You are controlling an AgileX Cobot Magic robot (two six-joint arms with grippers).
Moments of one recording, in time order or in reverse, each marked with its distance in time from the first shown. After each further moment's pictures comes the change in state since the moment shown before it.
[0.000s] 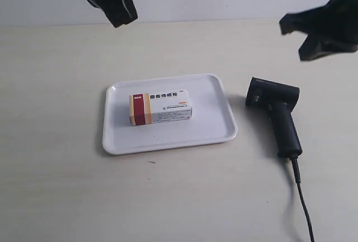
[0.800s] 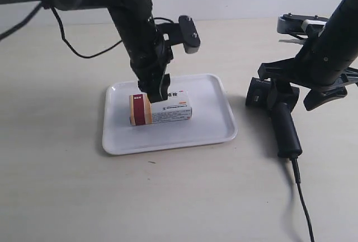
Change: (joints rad) left arm 0.000 0.444 -0.019 0.001 -0.203 0.264; right arm 0.000 0.342 -0.026 -0.011 0.049 0.045
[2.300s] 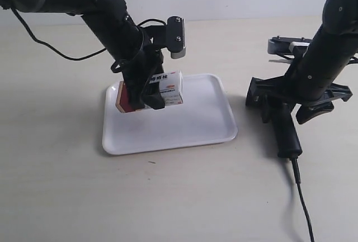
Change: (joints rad) left arm 0.067 -0.084 0.190 -0.253 -0.139 0.404; right arm 0.000 0.140 0.000 0.000 -0.076 -0.006
